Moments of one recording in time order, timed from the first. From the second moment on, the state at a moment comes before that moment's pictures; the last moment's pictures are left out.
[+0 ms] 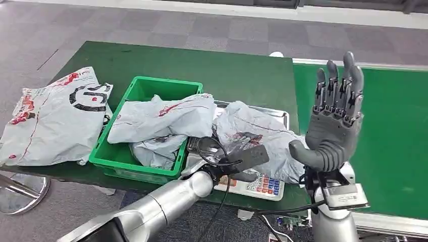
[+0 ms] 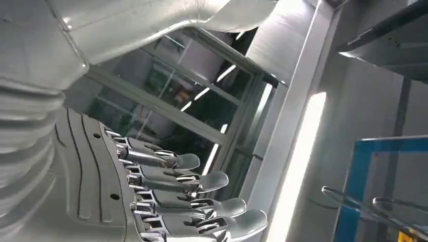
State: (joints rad) left arm -0.80 -0.35 -1.08 -0.50 -0.01 0.09 0.01; right arm -0.20 0.07 0.16 -1.86 0.35 -0.27 -0.70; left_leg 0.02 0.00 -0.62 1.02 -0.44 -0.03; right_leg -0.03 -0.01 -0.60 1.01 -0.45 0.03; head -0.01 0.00
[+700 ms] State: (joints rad) left arm -0.87 -0.35 -1.28 -0.41 -0.10 0.11 0.09; right arm -0.19 0.11 0.15 -1.86 0.39 -0.27 -0.67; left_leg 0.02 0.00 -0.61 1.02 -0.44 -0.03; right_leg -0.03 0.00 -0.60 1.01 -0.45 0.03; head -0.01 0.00
